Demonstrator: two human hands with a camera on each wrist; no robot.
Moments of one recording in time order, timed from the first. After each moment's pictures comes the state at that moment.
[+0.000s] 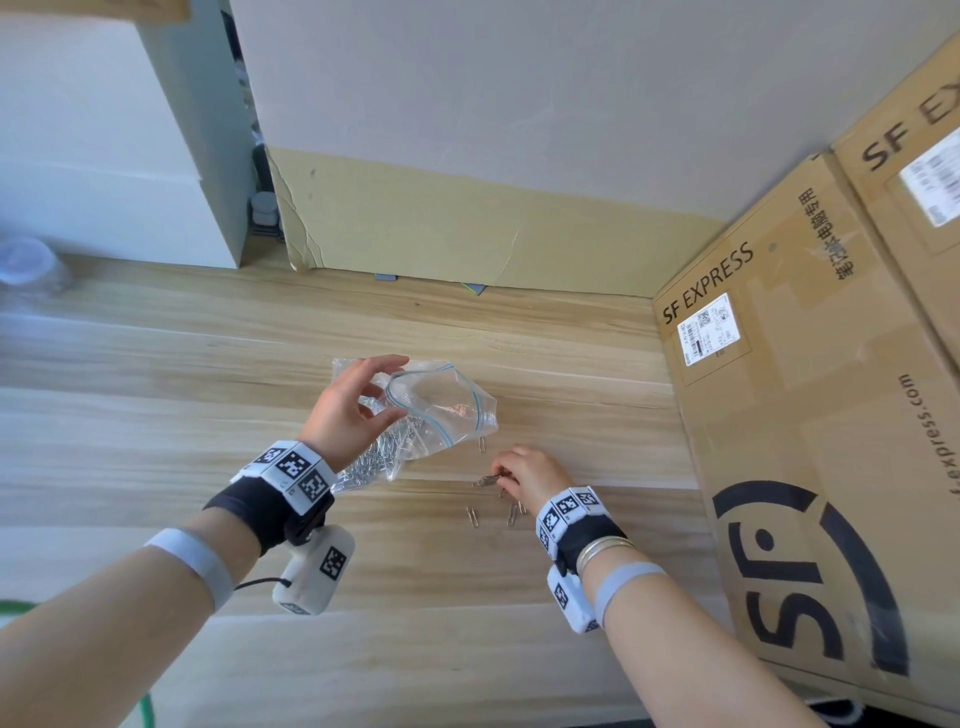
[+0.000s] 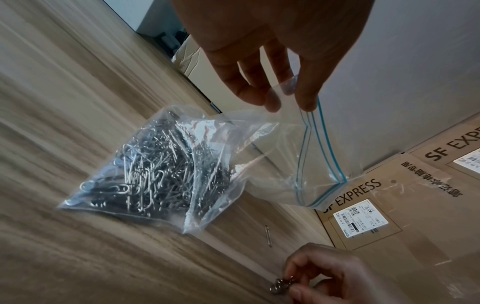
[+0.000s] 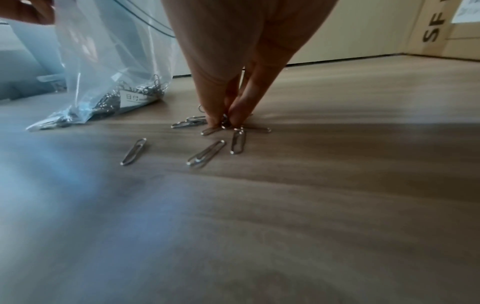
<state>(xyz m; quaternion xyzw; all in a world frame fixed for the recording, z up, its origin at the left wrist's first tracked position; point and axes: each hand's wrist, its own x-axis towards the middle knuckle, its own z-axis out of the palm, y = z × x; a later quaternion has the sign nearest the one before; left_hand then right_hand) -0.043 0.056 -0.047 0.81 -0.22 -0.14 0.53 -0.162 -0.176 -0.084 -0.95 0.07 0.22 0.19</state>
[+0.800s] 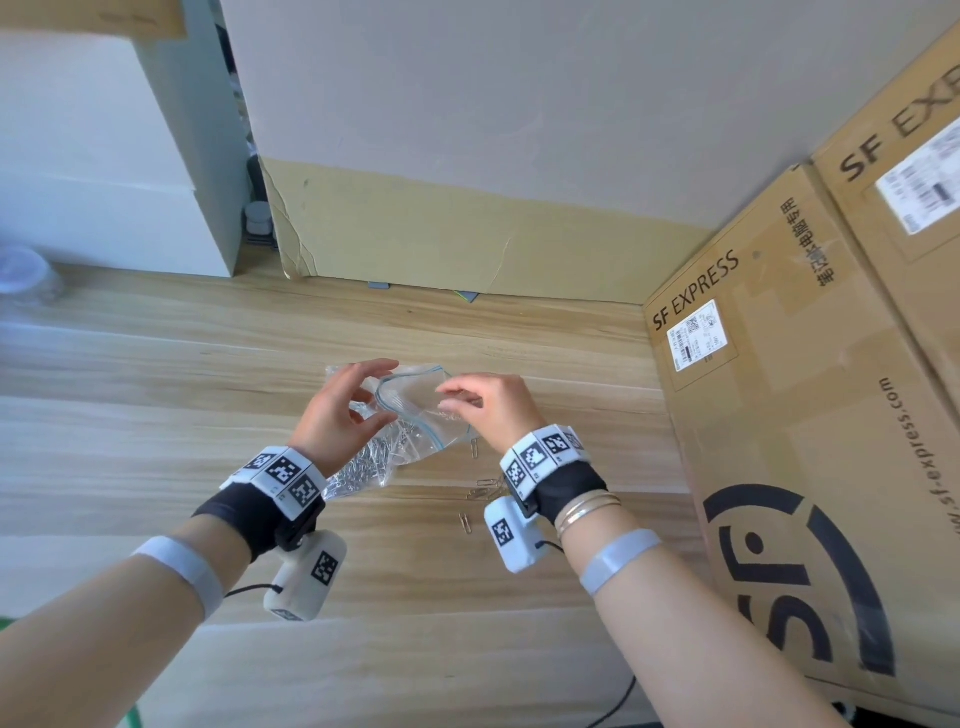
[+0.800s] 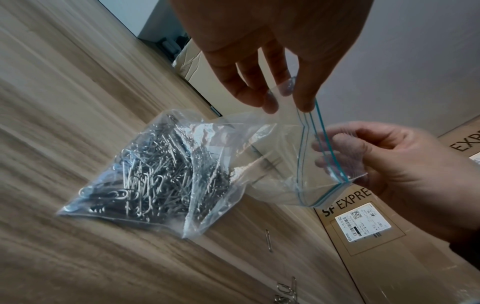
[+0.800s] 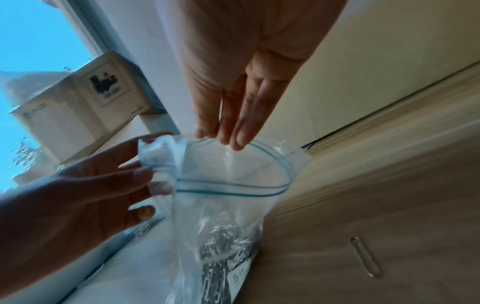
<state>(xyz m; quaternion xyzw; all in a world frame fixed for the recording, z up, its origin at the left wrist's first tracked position) -0.043 0.056 -0.046 0.81 -0.22 -0.13 0.52 -0.099 -0.142 -0.005 -0.93 0.04 0.01 0.37</state>
